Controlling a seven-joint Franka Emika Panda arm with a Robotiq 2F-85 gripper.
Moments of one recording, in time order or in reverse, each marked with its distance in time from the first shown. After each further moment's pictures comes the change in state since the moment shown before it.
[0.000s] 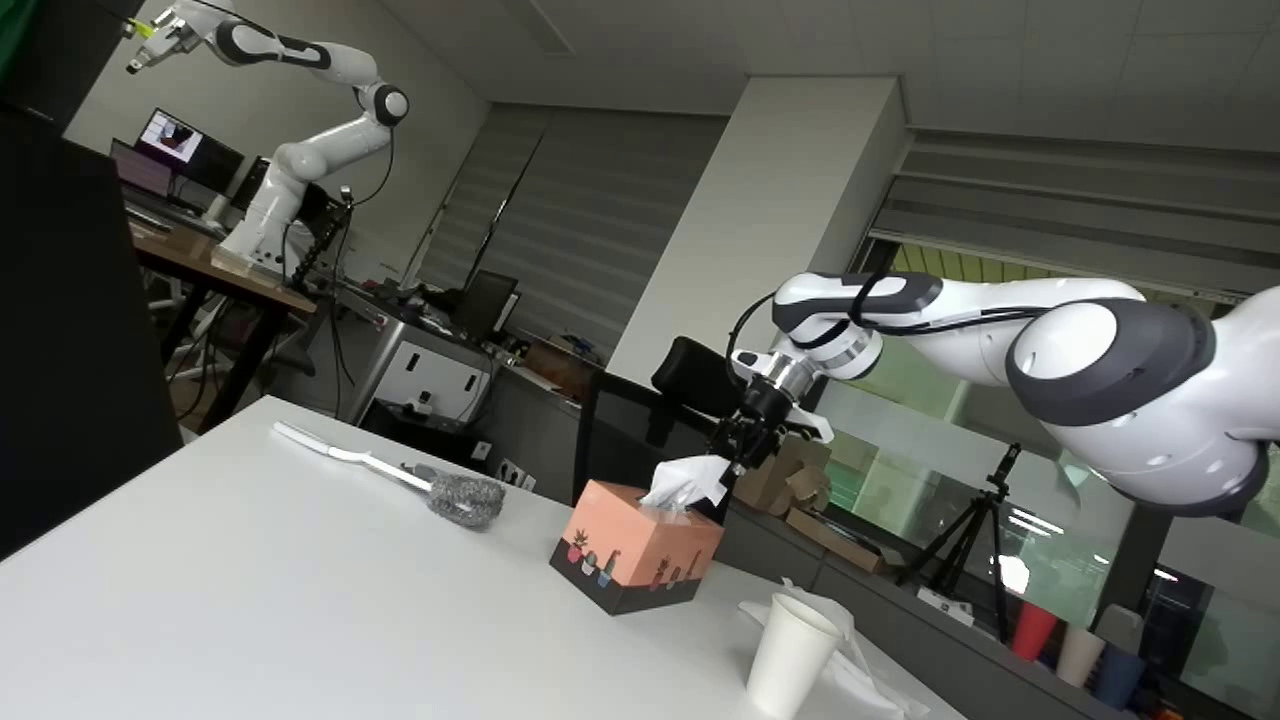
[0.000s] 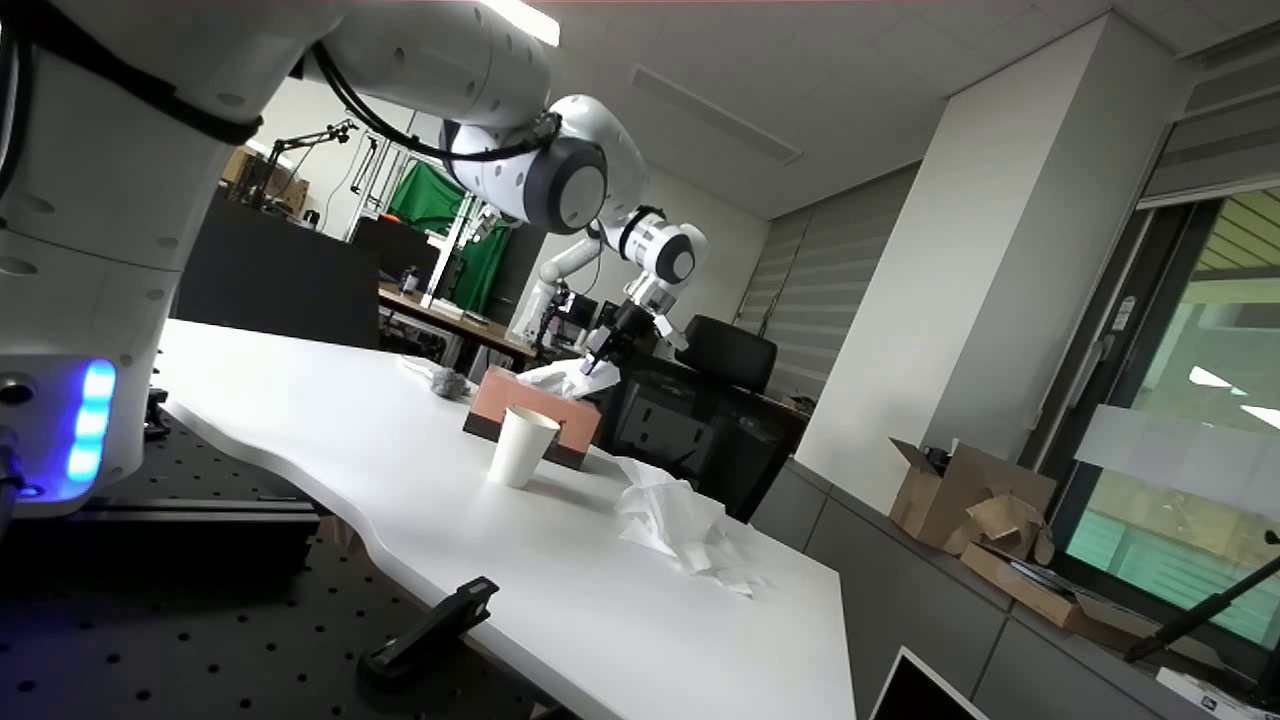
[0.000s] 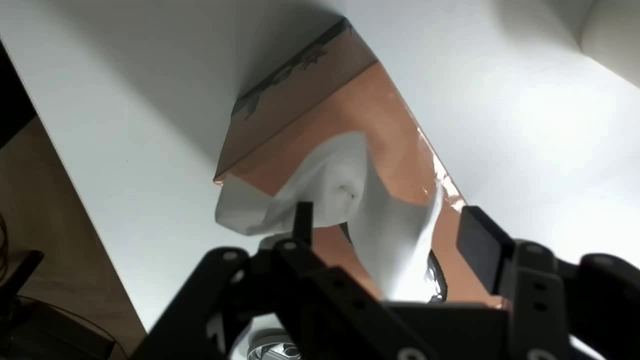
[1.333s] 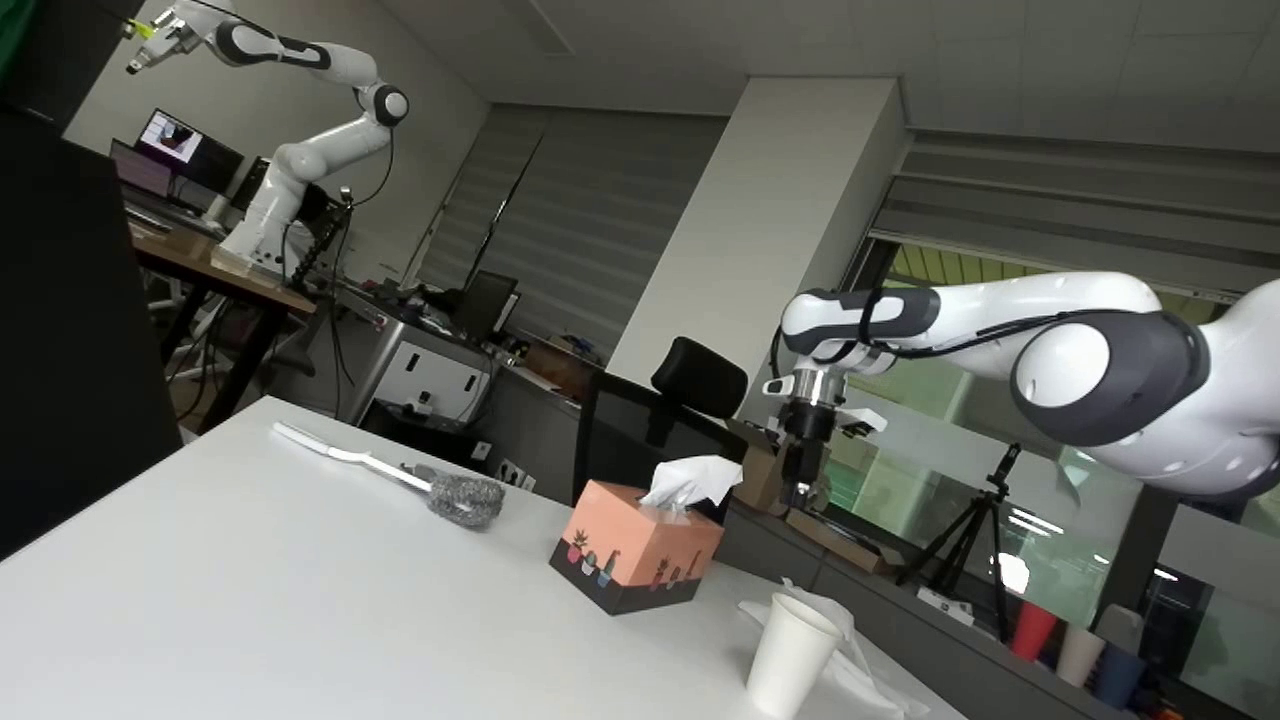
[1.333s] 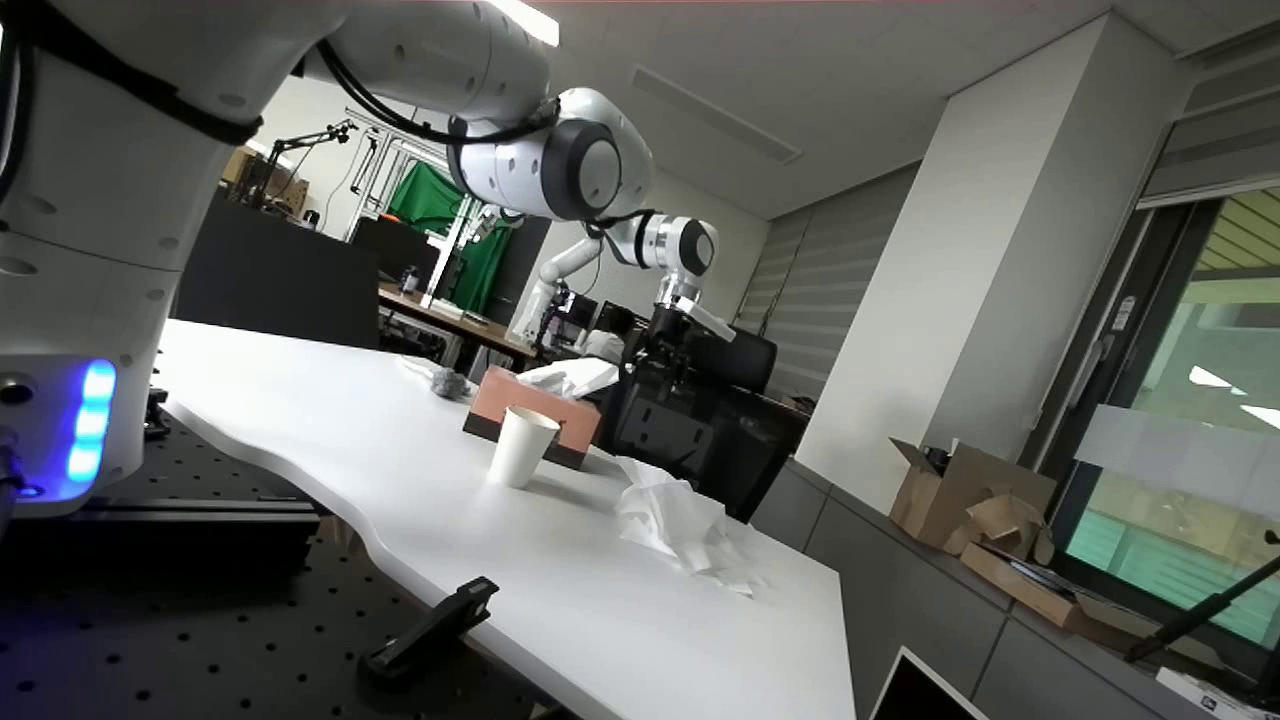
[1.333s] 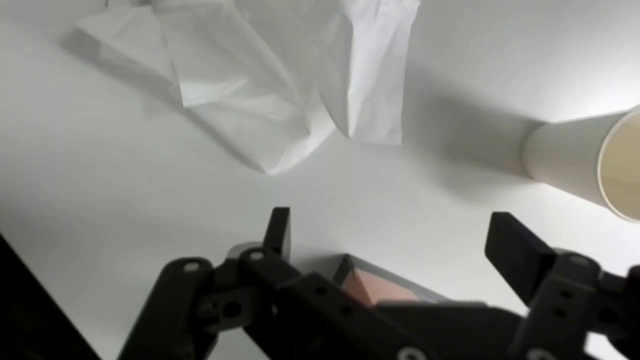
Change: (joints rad) arm 0.010 -0.024 -0.213 0.008 -0.173 -0.094 0.410
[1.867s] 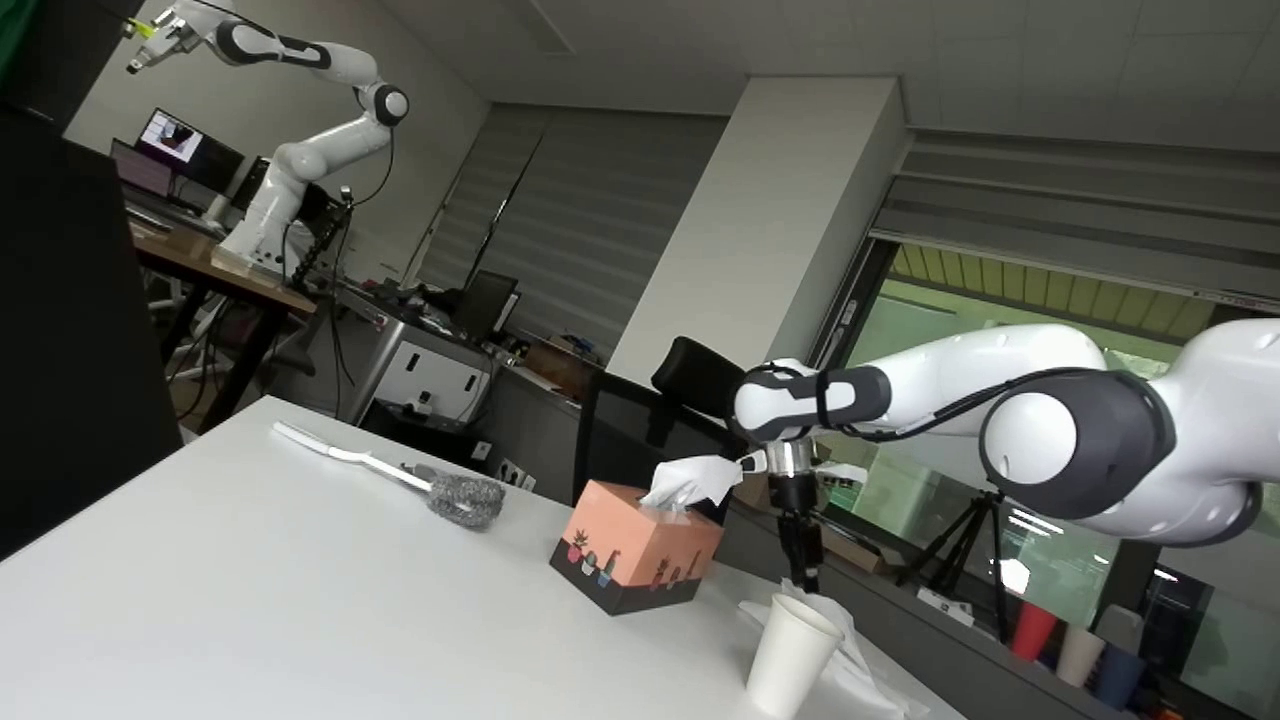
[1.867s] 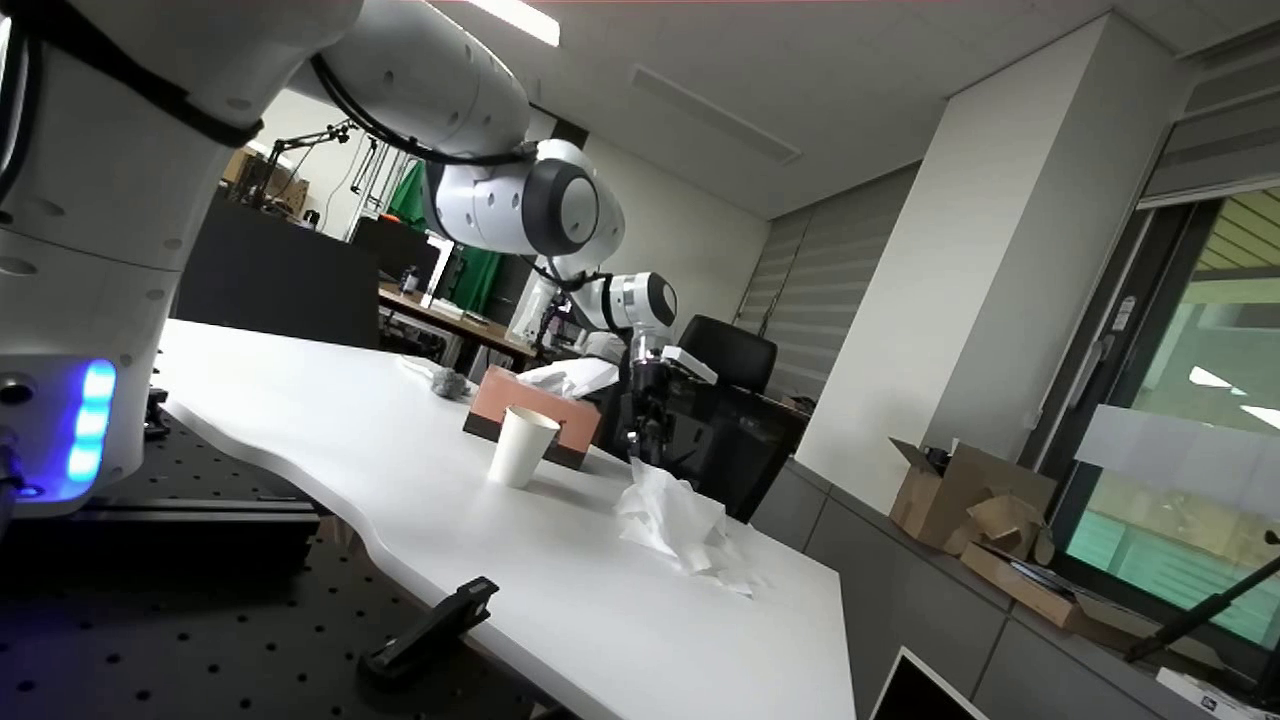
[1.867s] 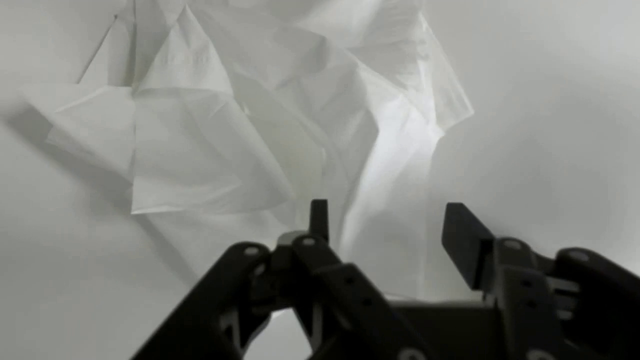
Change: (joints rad) arm 0.059 0.162 -0.110 0.000 -0.219 0.036 -0.068
